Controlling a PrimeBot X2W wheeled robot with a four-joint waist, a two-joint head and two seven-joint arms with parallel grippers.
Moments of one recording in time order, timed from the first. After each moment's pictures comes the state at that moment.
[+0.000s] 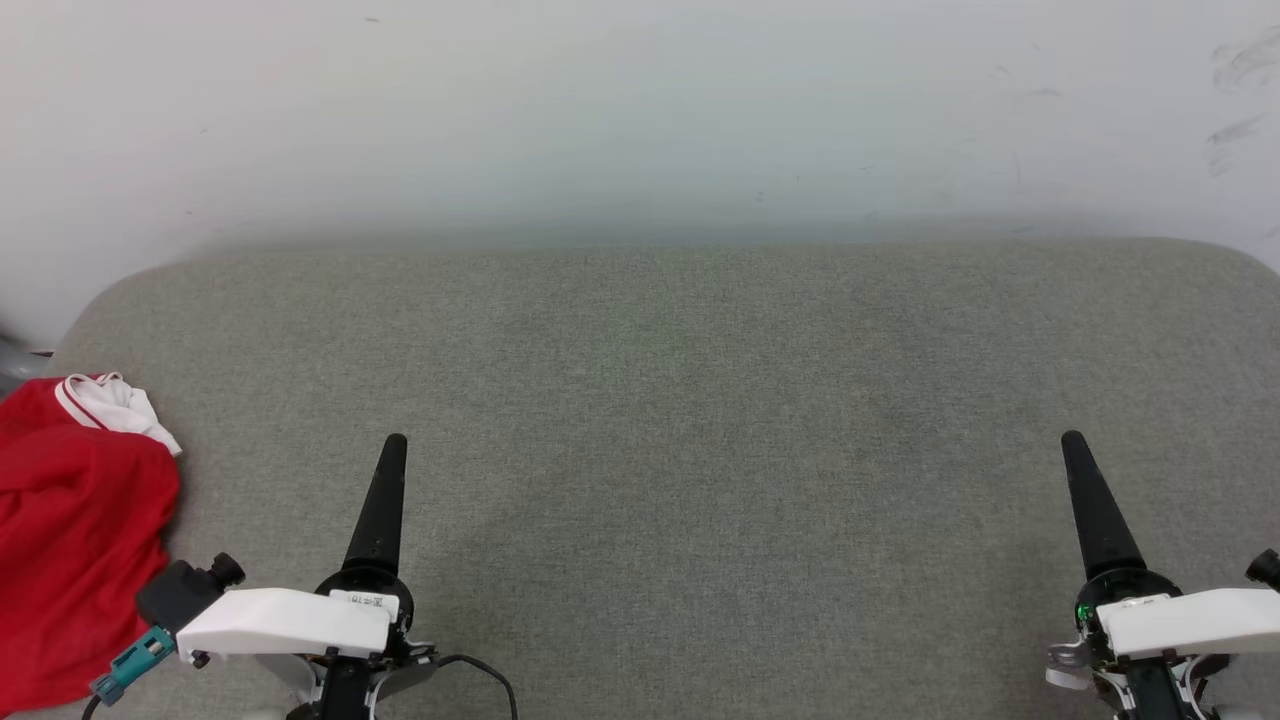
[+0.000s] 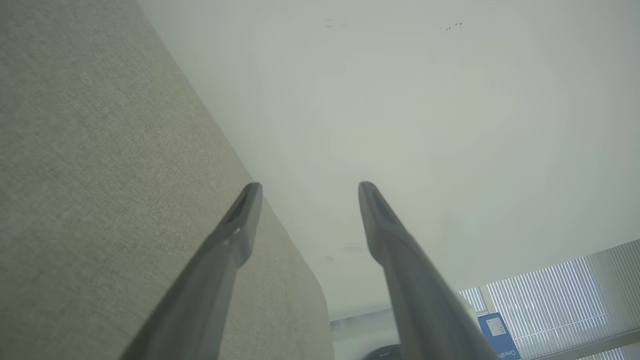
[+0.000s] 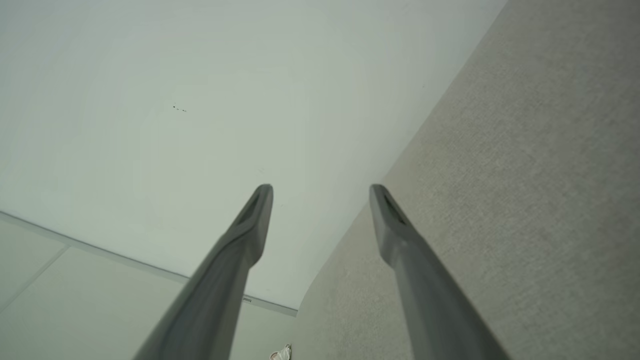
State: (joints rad) left arm -0.06 0.06 -0.01 0.12 -1.31 -0.13 -0.03; right arm -0.04 -0.10 -0.03 0.12 1.31 0.13 -0.03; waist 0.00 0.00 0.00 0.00
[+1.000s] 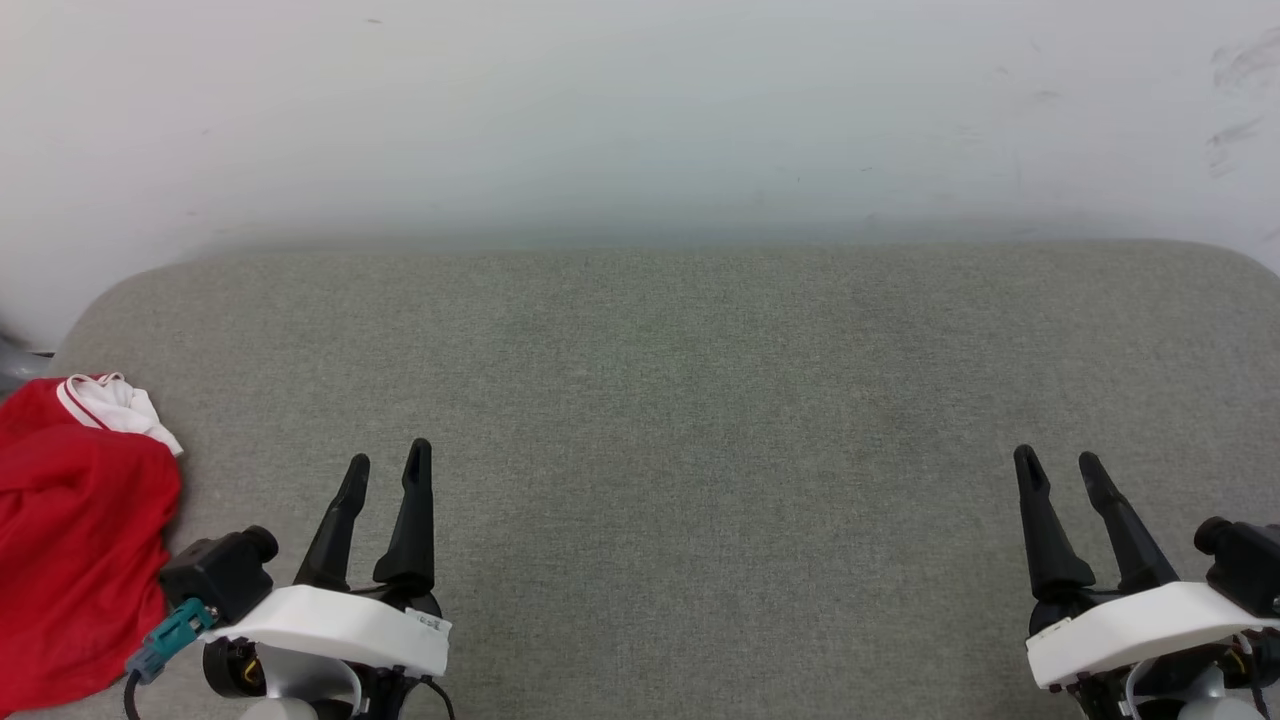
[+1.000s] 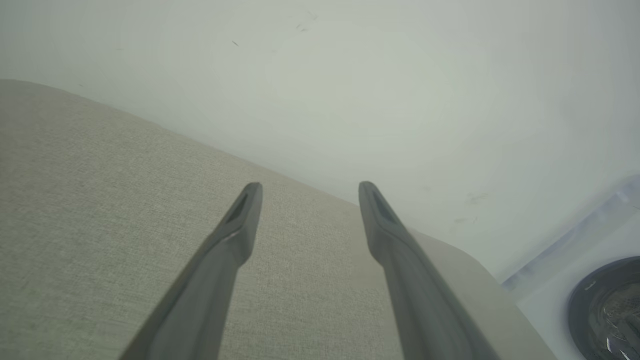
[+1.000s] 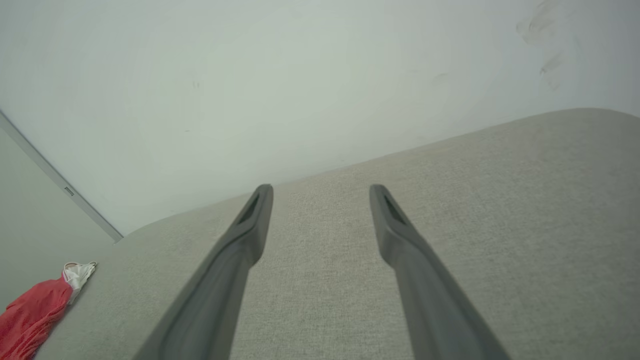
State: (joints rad) left arm -0.06 0.06 -0.02 0.09 -0.60 -0.13 -0.13; right arm -0.02 -0.08 -0.04 0.06 0.48 0.13 -0.06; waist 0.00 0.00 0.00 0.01
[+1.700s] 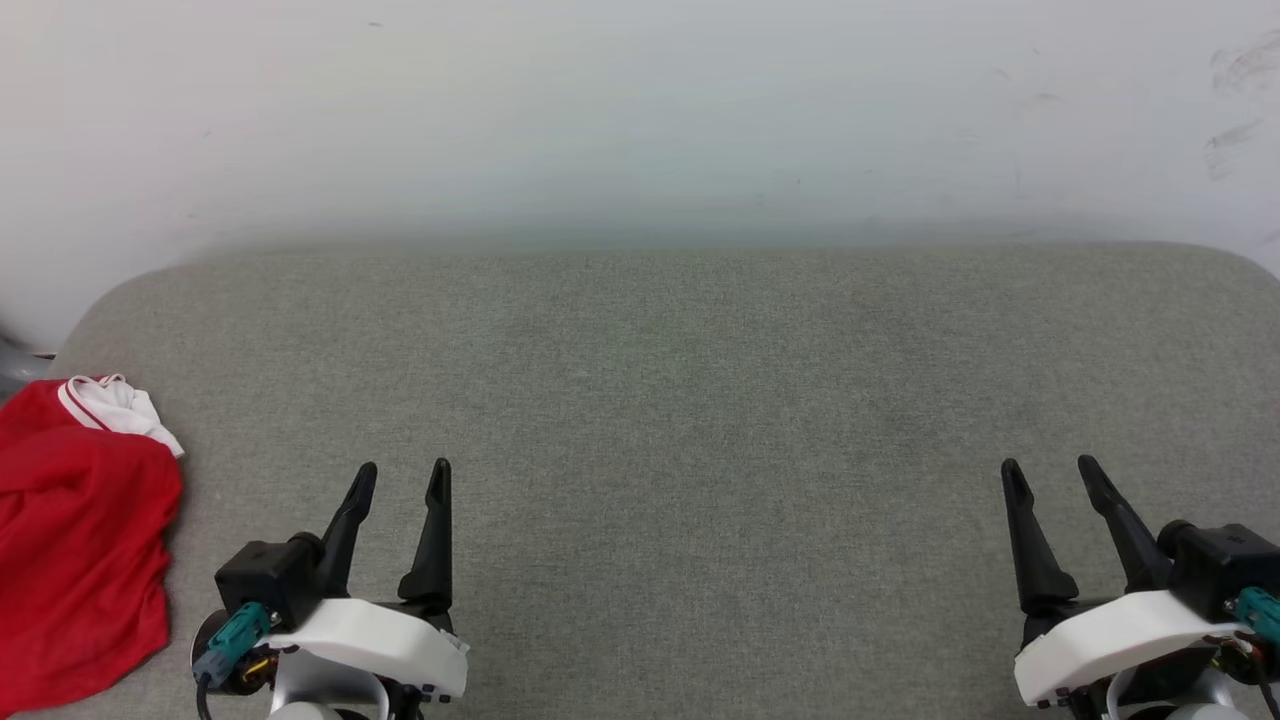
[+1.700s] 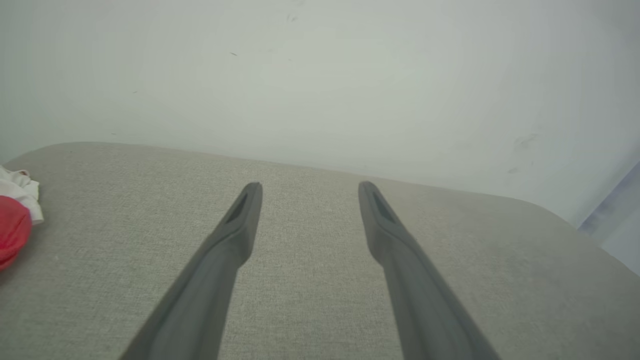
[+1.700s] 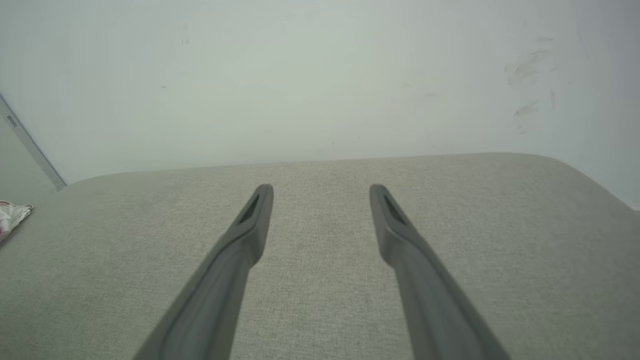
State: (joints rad) left arm -0.06 0.10 -0.07 0.13 -0.34 -0.08 -0.18; right arm 0.00 -0.07 -0.05 0.03 0.21 0.13 -0.05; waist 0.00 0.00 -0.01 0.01
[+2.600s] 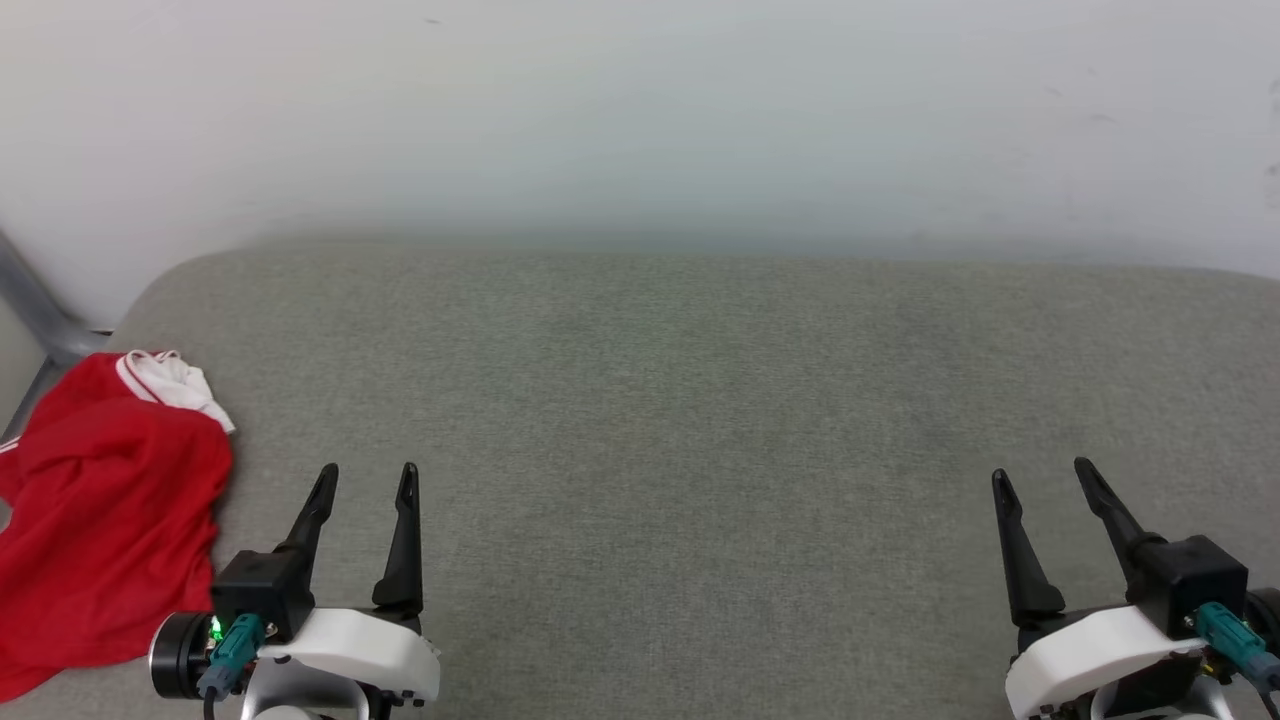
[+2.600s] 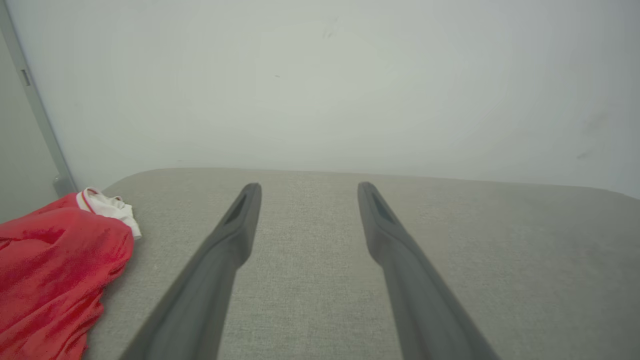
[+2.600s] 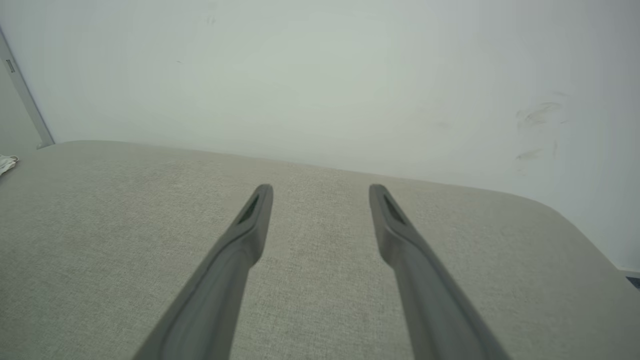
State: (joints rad) left arm -0.06 0.09 -0.01 0.17 -0.17 -0.09 -0.24; right arm 0.02 -0.05 -0.05 0.00 0.02 0.13 -0.08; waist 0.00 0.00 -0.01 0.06
